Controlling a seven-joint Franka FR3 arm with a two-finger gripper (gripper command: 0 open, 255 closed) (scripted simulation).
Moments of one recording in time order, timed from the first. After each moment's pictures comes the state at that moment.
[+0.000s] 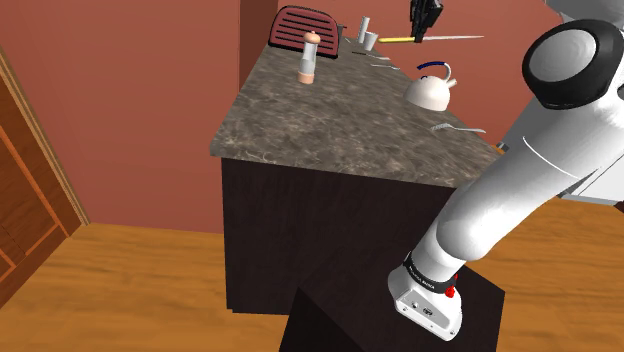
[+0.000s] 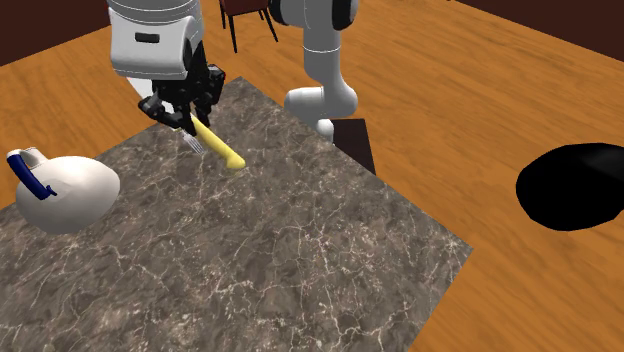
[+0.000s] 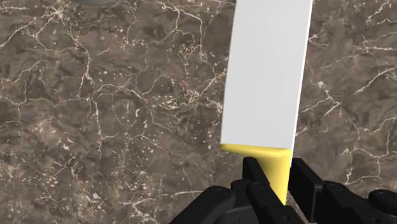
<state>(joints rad) 0.01 -0.20 -0.39 -1.35 -0.28 1.18 -1.34</state>
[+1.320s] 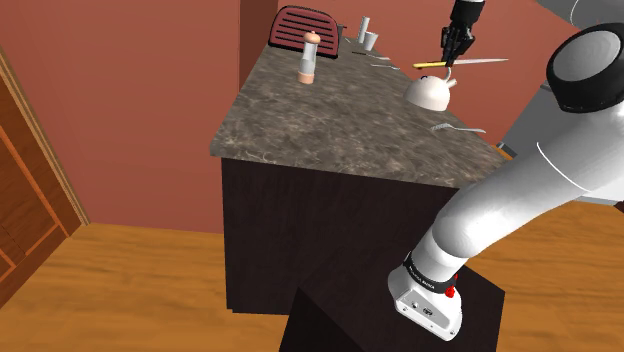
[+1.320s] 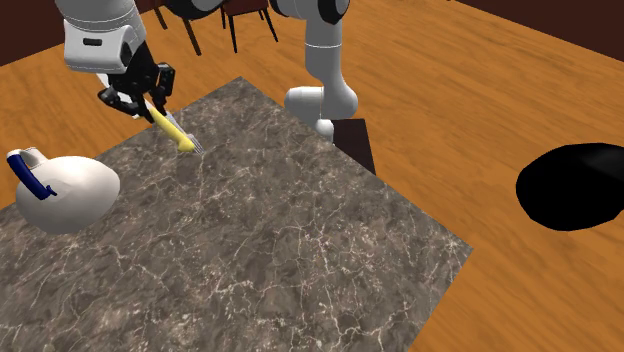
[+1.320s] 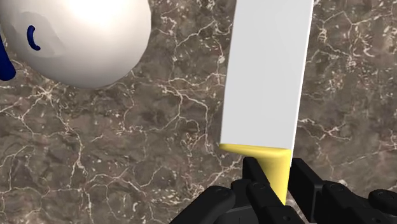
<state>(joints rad) -0.09 -0.31 -0.56 -1.58 -0.35 1.38 -1.58</state>
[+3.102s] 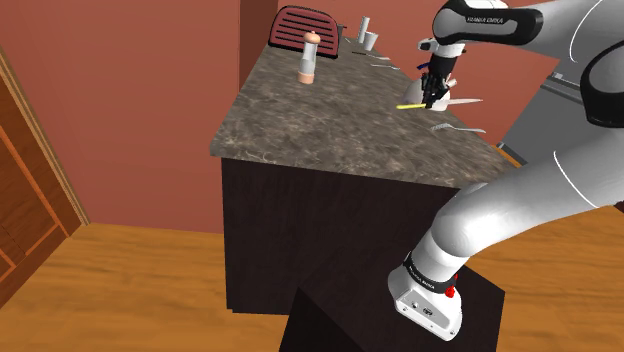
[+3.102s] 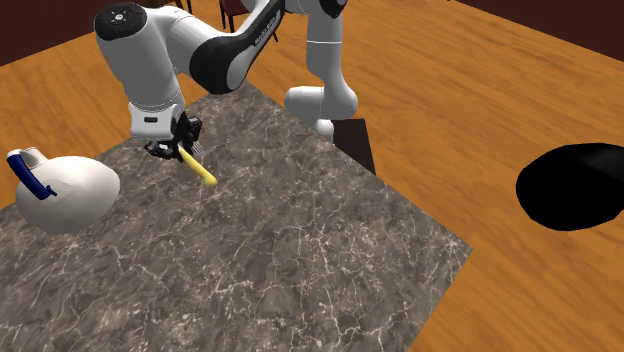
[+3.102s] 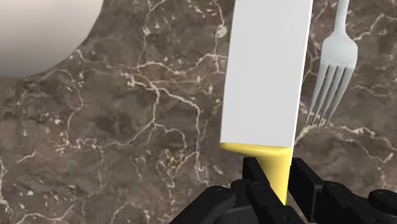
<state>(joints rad) -0.12 -0.46 -0.57 -2.06 -0.42 1.71 -1.46</state>
